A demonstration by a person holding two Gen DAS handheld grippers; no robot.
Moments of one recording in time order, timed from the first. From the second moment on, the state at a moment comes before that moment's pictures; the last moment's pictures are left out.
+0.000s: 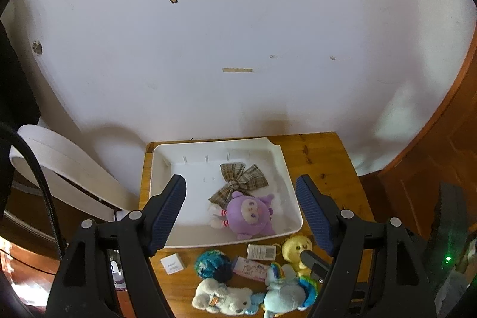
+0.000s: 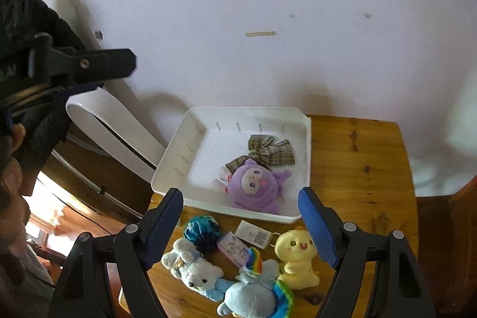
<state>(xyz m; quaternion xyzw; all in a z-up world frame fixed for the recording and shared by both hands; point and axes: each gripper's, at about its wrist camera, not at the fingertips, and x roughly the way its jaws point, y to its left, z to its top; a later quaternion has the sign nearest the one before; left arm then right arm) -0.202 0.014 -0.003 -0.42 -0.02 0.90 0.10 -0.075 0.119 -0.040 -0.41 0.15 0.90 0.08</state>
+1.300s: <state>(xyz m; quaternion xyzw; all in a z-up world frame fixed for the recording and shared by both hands) -0.142 -0.118 -0.127 -0.51 -0.06 0.86 0.03 -0.070 -0.007 -0.121 -0.52 0.08 0.85 0.06</state>
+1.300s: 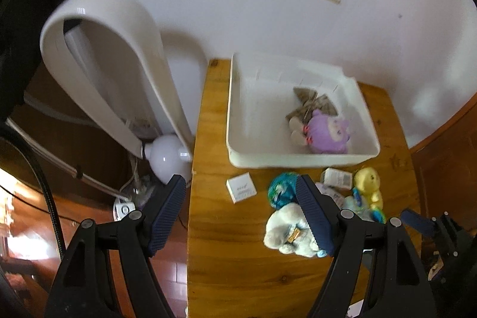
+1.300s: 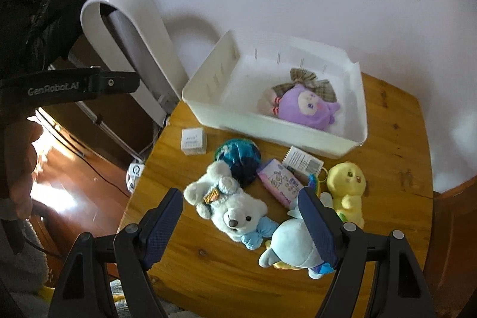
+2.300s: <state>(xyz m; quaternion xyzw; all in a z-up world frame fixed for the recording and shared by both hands) -0.196 -0.112 -0.288 -0.62 -0.16 0.76 -0.06 -0.085 -0.032 -0.231 -0.54 -0.11 0.83 -0.11</state>
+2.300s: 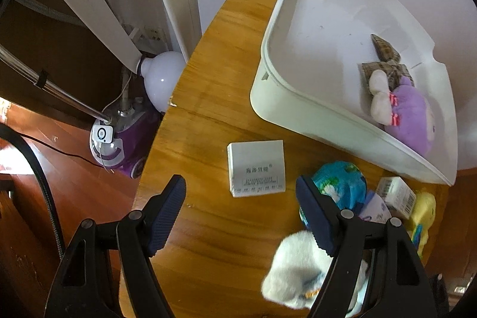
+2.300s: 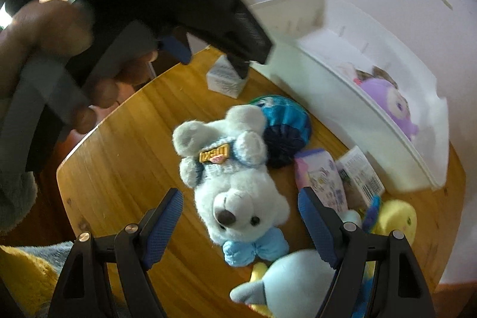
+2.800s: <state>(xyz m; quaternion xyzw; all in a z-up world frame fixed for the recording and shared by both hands) -0.208 -0.113 -0.308 -0.63 -0.18 0.75 -0.08 -0.098 -0.035 -0.262 -0.56 -0.14 0.80 -0.13</state>
